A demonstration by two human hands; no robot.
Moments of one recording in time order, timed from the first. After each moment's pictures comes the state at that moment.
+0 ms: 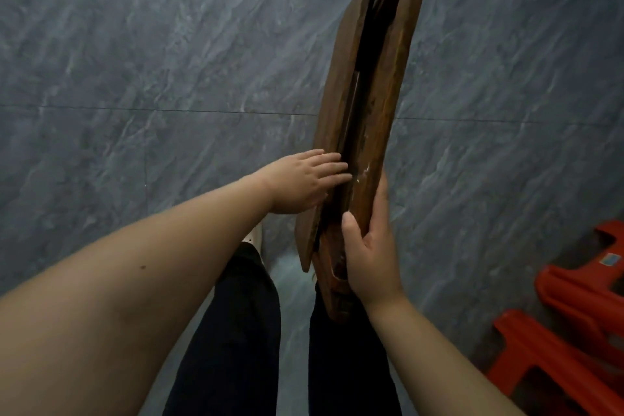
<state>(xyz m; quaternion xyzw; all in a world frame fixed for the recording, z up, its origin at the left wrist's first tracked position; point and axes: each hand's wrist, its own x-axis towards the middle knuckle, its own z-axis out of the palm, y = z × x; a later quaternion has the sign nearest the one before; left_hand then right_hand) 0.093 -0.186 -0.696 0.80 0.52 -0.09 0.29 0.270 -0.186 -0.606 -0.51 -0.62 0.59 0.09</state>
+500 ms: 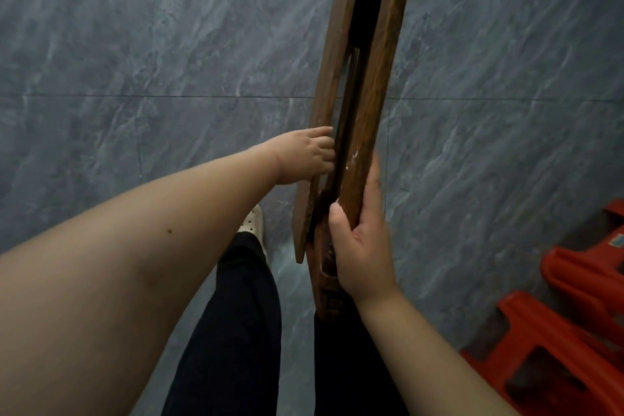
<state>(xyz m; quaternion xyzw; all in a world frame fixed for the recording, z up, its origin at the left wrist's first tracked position) 0.080 -0.162 -0.731 0.88 0.40 -0.16 0.19 0.251 -0.194 -0.610 -0.51 -0.62 0.59 0.11</state>
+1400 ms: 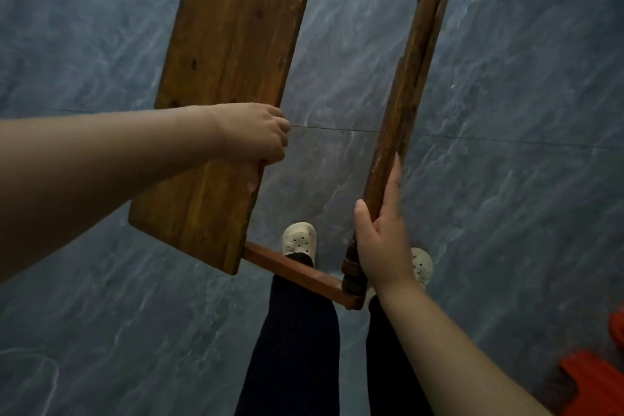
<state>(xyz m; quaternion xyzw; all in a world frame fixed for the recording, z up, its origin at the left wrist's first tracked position) -0.107 -0.240 -0.607 0.84 0.38 -0.33 0.21 0.153 -0.244 -0.604 -0.49 -0.66 0.57 0.07</state>
